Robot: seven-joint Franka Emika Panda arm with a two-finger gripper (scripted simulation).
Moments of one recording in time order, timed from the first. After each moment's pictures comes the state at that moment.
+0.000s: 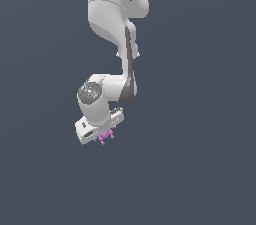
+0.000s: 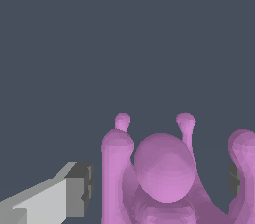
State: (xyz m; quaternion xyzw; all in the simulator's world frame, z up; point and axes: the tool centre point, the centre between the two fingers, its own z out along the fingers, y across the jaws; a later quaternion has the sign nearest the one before) arm 0.061 -0.108 0.042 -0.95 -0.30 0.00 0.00
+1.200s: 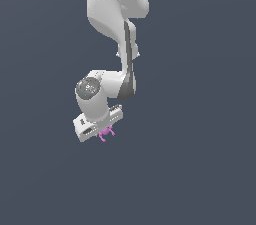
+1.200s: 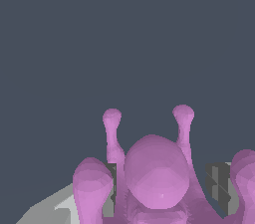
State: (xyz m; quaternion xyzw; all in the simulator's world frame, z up) arm 0.056 -0.111 0.055 -0.95 -0.30 0.00 0.00
